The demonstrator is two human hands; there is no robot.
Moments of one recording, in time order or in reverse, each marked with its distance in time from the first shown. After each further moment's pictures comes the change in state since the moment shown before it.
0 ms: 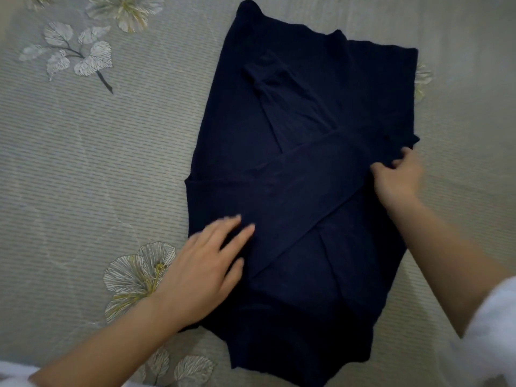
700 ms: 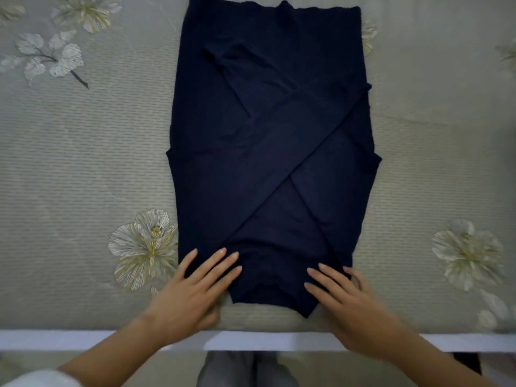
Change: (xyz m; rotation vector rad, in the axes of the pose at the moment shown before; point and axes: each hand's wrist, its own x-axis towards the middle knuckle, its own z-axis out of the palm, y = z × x) left_hand -0.108 0.007 0.041 0.355 -0.350 0.363; right_hand -0.253 0.189 -0.066 -0.902 -0.619 -1.052
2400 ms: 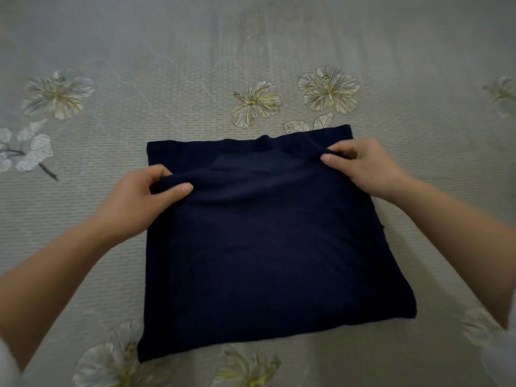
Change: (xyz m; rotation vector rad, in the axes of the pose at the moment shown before) left_hand 0.166 -0.182 -0.182 -0.893 0.372 -0.620; right_hand 0.217 0.207 -0.191 0.990 0.433 0.524
